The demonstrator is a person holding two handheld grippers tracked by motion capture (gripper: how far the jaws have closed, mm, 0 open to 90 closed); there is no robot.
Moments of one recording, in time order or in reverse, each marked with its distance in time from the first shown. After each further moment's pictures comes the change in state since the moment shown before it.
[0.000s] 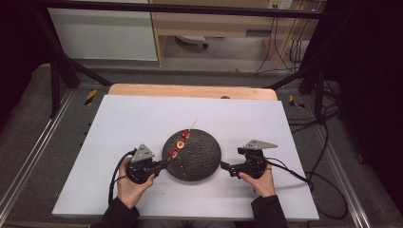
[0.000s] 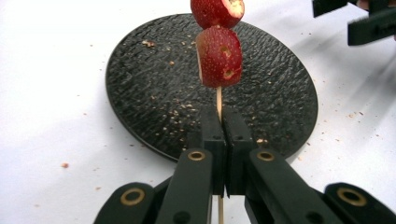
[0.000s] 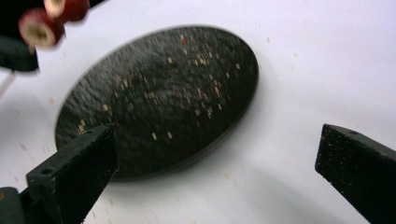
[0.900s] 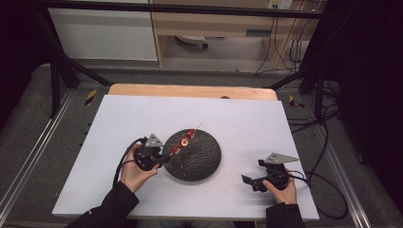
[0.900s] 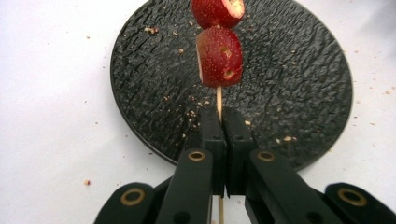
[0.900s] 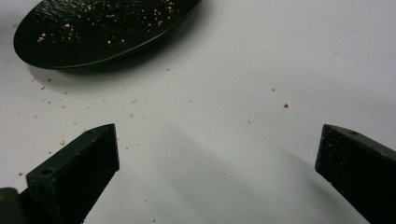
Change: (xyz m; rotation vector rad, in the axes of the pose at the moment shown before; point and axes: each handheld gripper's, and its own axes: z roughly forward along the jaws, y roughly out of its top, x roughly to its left) left arm 0.009 0.032 0.026 0.205 0.012 0.087; right arm -0.034 -0.048 -0.046 0.076 -0.051 -0.049
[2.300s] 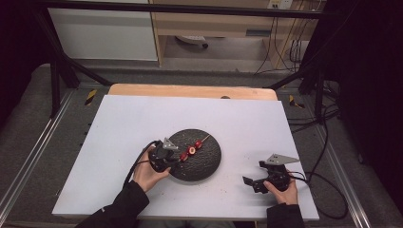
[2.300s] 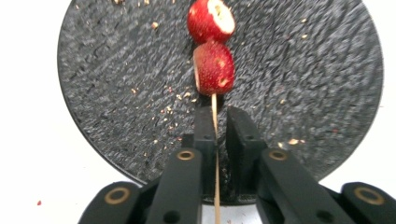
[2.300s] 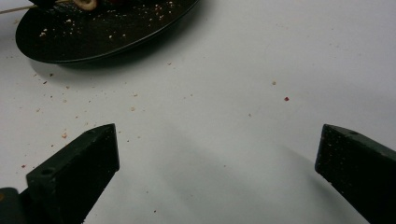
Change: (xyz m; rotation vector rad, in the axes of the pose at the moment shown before) left arm -0.015 0.004 0.029 0.098 0.000 0.034; right arm 0.000 -0.003 -0.002 0.009 0.006 -0.003
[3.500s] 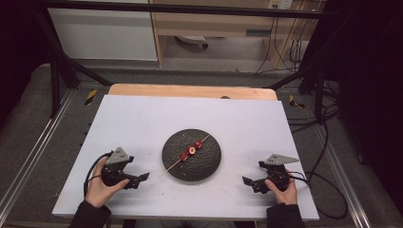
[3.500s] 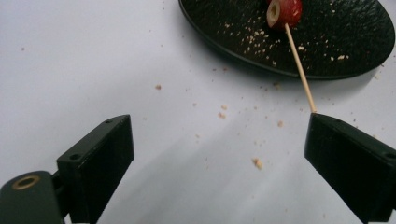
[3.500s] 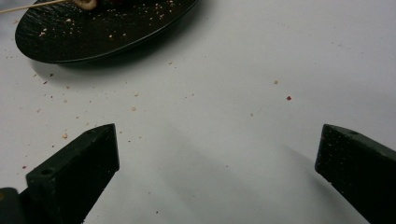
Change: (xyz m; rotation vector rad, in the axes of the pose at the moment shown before) left arm 0.062 -0.109 -0.052 -0.229 0.001 -0.060; right arm 0.001 0.000 0.001 0.005 0.000 0.004
